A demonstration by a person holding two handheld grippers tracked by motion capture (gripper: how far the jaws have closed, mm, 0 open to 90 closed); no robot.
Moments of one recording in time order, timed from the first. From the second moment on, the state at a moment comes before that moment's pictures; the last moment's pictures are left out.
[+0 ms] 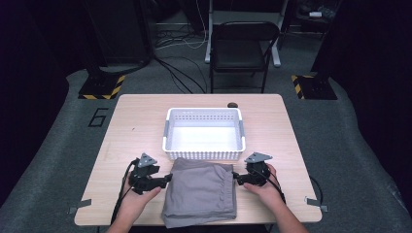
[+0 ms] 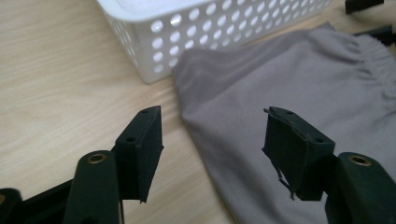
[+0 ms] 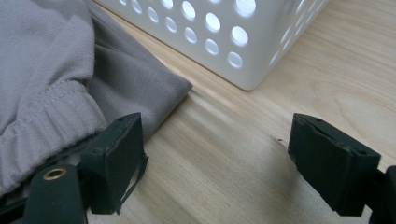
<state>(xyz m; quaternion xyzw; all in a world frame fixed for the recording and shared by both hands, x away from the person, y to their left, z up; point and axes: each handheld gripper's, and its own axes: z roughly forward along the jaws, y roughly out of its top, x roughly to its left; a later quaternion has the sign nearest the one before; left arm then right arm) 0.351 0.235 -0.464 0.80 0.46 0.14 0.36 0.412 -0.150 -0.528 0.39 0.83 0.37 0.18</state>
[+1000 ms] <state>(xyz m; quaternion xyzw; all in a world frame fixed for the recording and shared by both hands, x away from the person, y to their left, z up) 0.350 0.210 -0.506 0.81 0.47 0.12 0.32 0.412 -0.149 -0.529 0.39 0.83 0.37 0.17</state>
